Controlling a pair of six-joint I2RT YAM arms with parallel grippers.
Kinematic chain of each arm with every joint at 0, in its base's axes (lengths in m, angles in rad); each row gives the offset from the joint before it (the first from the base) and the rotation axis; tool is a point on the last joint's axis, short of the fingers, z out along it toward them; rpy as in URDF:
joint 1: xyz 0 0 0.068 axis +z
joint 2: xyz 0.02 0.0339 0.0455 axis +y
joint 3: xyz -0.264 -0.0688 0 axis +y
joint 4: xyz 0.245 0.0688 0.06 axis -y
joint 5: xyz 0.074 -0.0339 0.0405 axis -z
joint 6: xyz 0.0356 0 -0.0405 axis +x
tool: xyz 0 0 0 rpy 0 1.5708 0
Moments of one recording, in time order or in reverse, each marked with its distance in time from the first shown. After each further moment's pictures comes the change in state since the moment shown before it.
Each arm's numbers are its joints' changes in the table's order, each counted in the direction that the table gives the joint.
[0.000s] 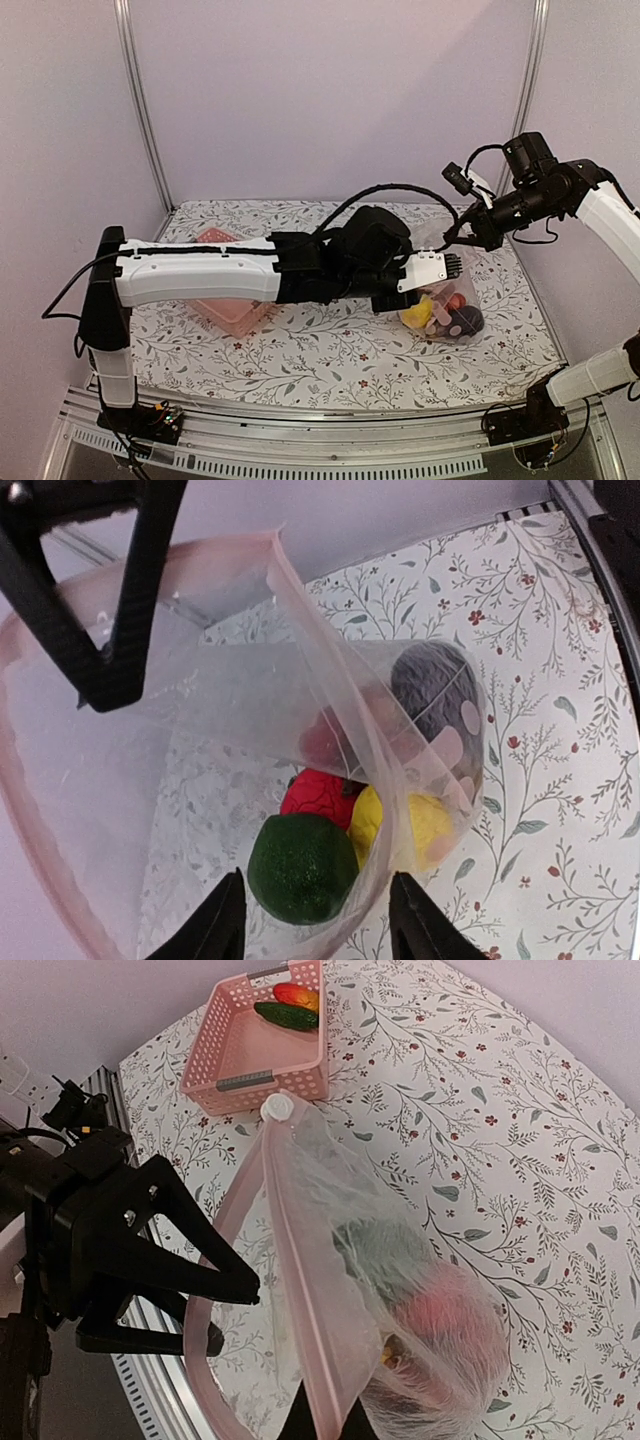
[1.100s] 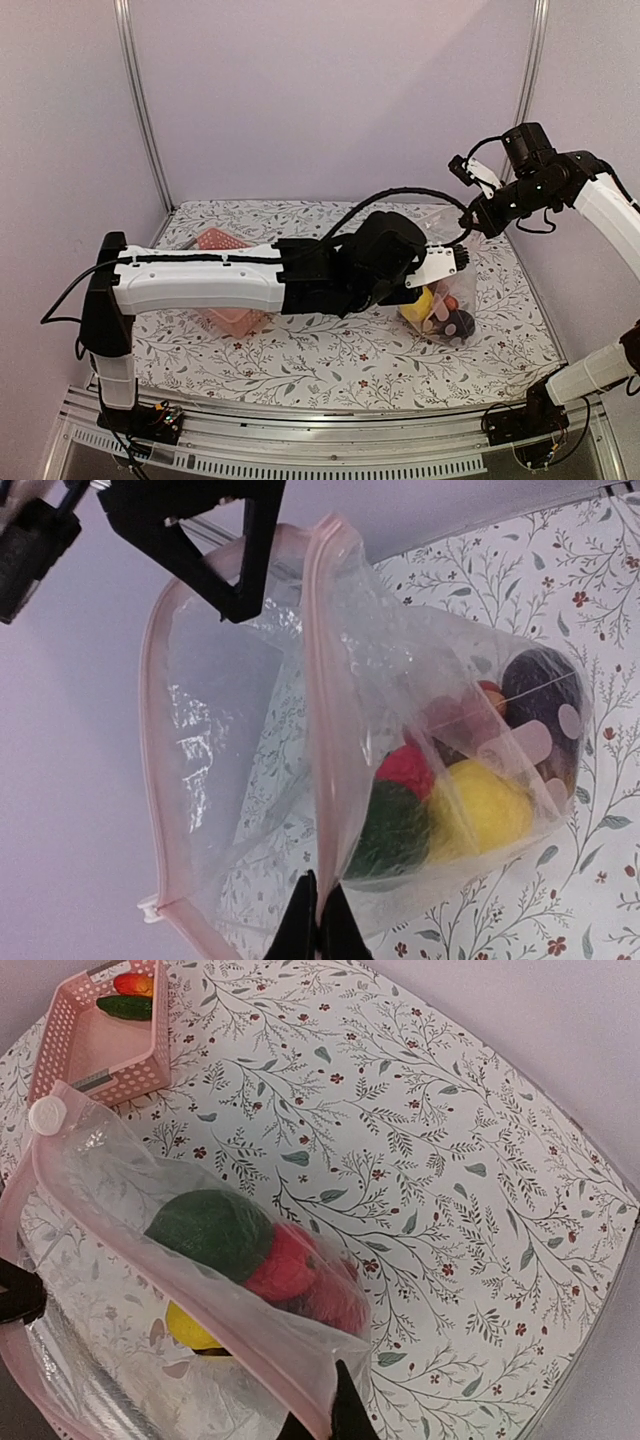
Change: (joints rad) left arm -0.065 0.030 -0.068 0.005 -0.354 0.078; right arm -0.008 0.042 -0.071 0.005 0.363 0.049
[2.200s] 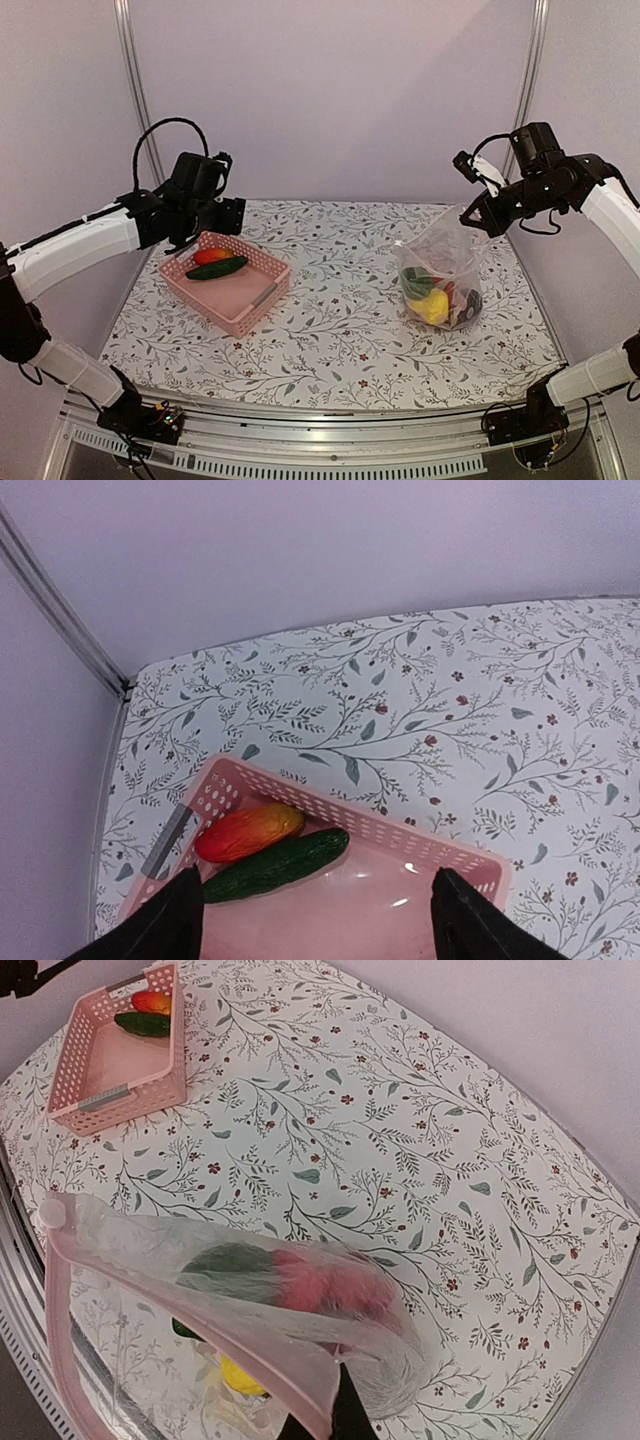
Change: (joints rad) left arm 0.649 -0.597 0.584 -0.119 0.042 -0.822; right arm -0.014 -0.040 0.022 0.030 -0.047 0.002
